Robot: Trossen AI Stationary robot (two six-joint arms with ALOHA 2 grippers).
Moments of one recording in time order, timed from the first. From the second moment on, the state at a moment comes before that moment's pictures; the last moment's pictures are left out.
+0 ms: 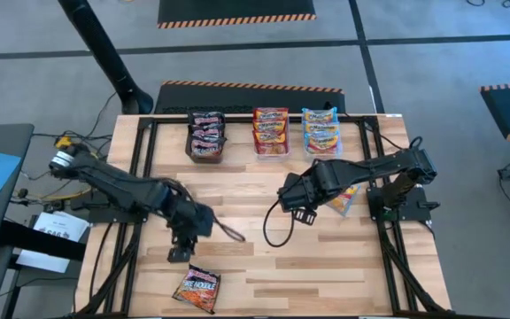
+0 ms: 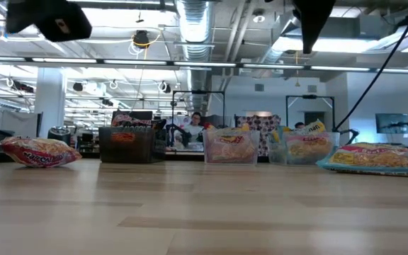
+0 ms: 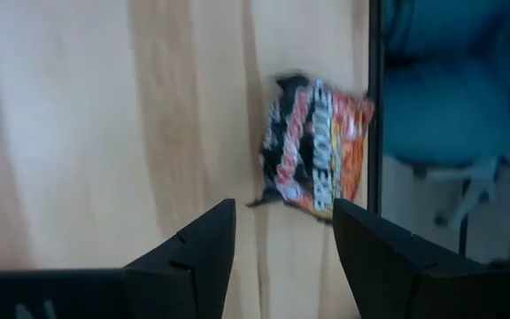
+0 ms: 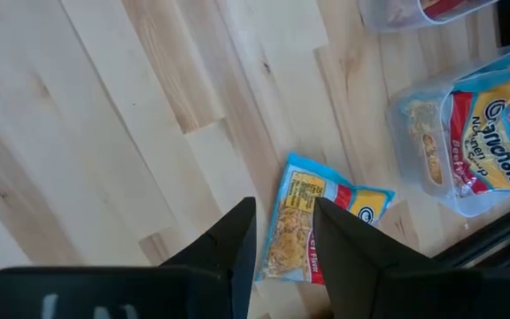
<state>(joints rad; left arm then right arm) -0.36 1.38 1.17 -0.91 0.29 -0.43 0.22 1.73 1.71 -1.56 0.31 0.59</state>
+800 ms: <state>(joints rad) -0.45 1.69 1.17 -0.80 0.40 -0.27 0.22 1.73 1.71 -1.48 0.31 0.57</state>
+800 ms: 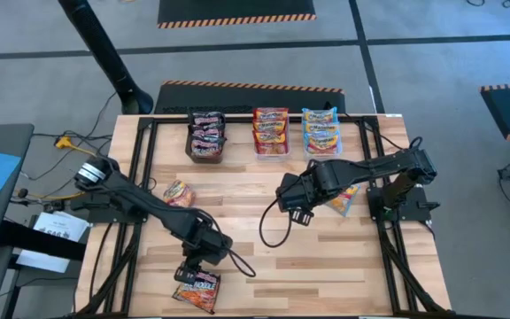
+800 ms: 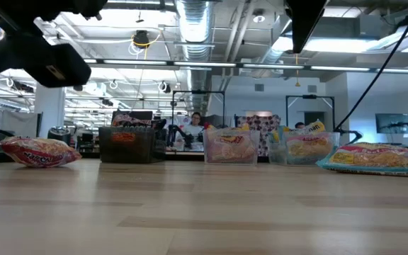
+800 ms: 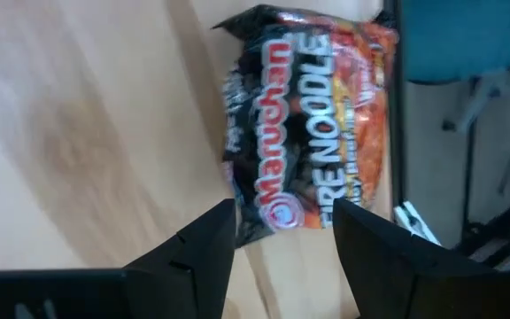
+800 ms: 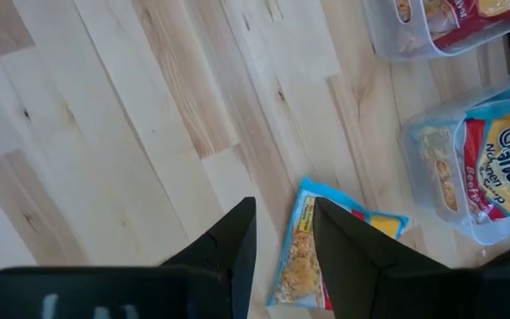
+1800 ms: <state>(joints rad) -0.39 1.82 1.17 -0.66 0.62 -0.17 0.22 1.73 1.71 -1.46 0.31 0.57</state>
